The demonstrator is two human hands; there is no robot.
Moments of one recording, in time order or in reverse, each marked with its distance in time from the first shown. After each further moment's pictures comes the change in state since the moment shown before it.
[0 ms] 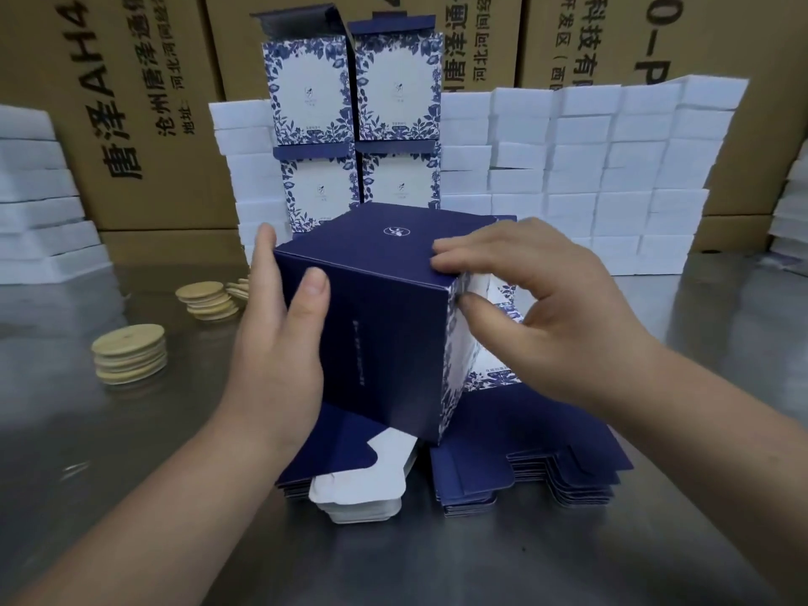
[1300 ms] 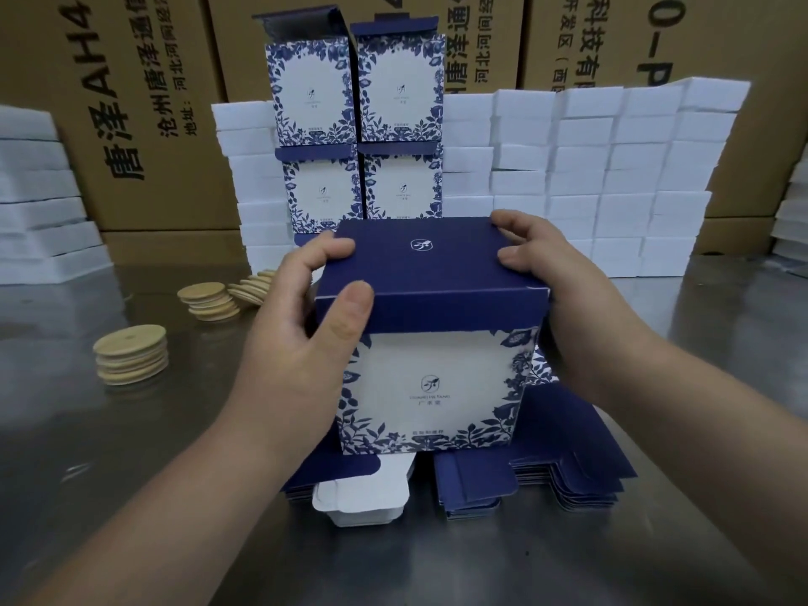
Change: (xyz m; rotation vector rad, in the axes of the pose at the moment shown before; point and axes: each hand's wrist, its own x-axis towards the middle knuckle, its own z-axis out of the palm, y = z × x) left_hand -0.003 0.006 0.002 -0.120 -0.142 0.139; right_hand 0.006 0.018 0.007 0.871 0.063 0.832
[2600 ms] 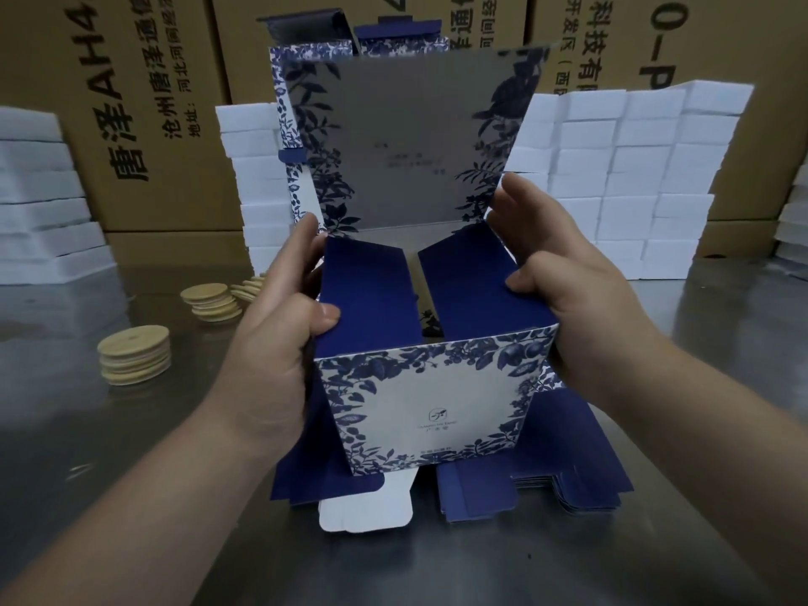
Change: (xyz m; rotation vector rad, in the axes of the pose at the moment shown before) left_hand 0.009 -0.006 -0.008 -0.400 -0.010 -0.167; right_hand -0.006 -0.005 0.002 -0.054 -0.100 -0.228
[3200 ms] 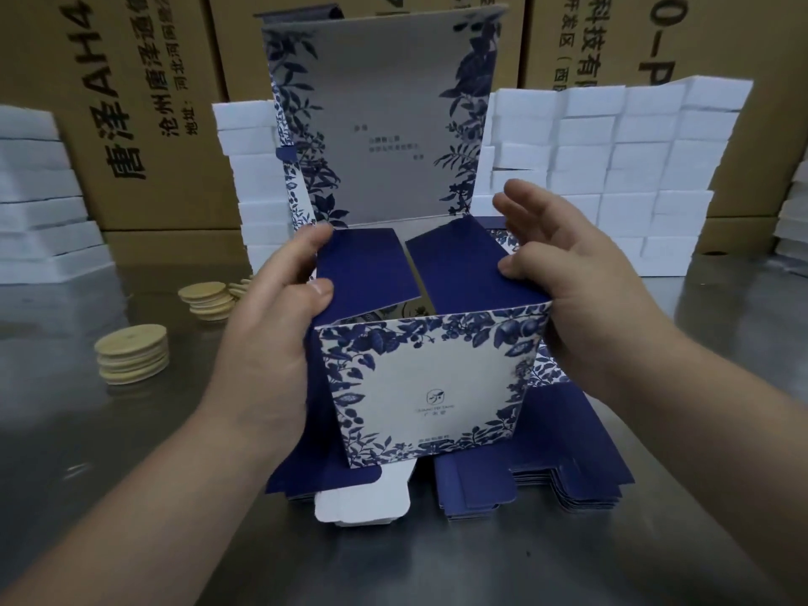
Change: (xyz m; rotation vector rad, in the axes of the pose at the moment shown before) left_hand 0.001 -0.003 0.001 0.115 0.086 0.044; right_hand 0.003 -0.001 -0.002 0.018 0.109 0.062
